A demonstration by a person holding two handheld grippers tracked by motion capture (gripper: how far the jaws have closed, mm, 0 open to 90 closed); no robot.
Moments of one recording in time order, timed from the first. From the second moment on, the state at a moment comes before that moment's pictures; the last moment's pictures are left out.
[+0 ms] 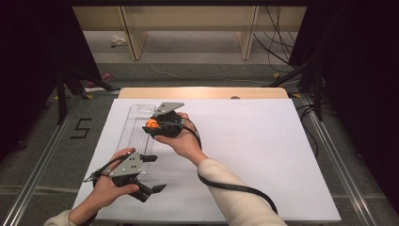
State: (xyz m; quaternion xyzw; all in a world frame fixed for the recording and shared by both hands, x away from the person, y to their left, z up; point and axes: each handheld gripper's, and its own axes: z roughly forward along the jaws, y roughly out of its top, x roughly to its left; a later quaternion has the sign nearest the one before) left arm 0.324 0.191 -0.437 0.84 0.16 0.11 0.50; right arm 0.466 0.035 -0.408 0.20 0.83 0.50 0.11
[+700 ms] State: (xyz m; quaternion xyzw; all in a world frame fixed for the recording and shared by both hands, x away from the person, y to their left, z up) left arm 0.324 0.191 -0.437 0.84 0.16 0.11 0.50; right arm 0.470 0.046 -0.406 0.19 0.84 0.50 0.11
